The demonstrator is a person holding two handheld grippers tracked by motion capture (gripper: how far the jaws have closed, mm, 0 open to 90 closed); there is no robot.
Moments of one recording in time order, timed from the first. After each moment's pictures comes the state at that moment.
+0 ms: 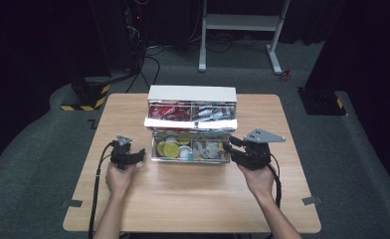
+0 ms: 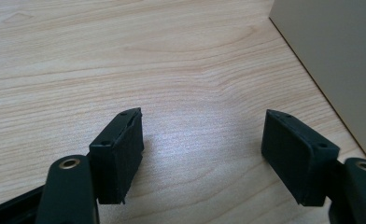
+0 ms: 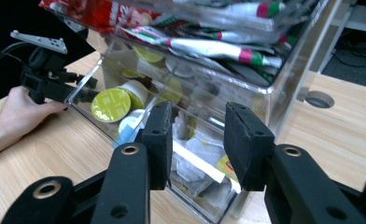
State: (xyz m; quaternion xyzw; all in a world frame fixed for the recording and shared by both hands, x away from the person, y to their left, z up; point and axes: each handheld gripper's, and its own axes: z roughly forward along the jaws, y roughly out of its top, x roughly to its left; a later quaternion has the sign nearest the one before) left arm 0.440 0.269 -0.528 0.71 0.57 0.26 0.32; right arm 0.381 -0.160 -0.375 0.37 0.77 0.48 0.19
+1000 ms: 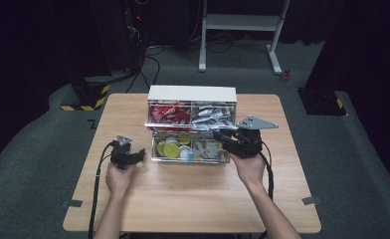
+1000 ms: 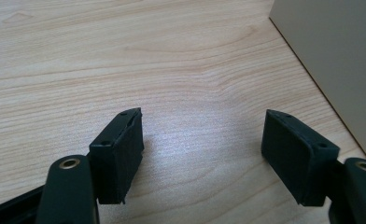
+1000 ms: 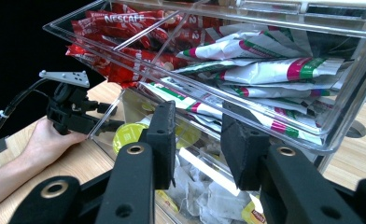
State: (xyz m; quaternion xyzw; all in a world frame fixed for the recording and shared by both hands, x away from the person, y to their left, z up) left arm 0.440 0.269 -0.528 0.71 0.57 0.26 0.32; right arm 0.401 -0.137 -0.354 0.36 0.76 0.52 0.16
